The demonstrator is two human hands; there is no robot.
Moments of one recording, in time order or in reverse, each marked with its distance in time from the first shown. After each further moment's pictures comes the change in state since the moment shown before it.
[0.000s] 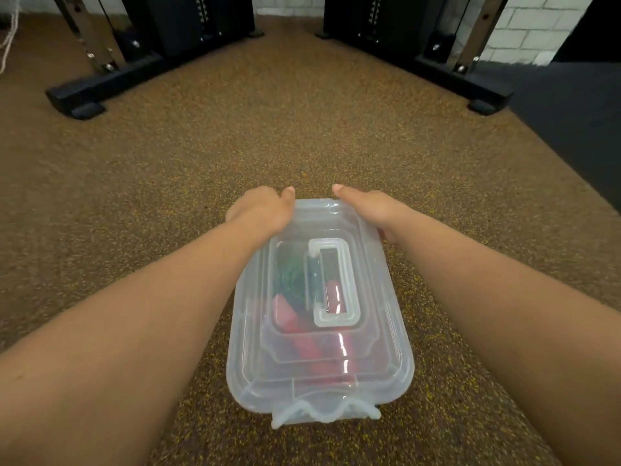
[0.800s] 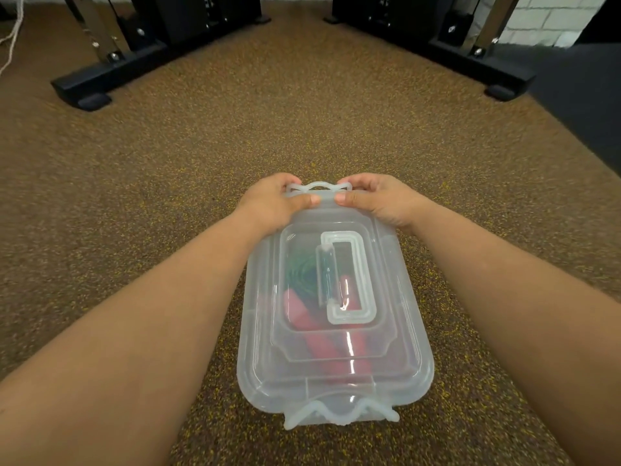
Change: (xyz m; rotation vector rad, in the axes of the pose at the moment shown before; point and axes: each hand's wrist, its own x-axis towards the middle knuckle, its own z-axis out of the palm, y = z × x) left_hand 0.007 -0.018 0.009 -0.548 -0.101 0.137; right_hand 0.015 0.011 -0.002 0.065 -0.171 -0.286
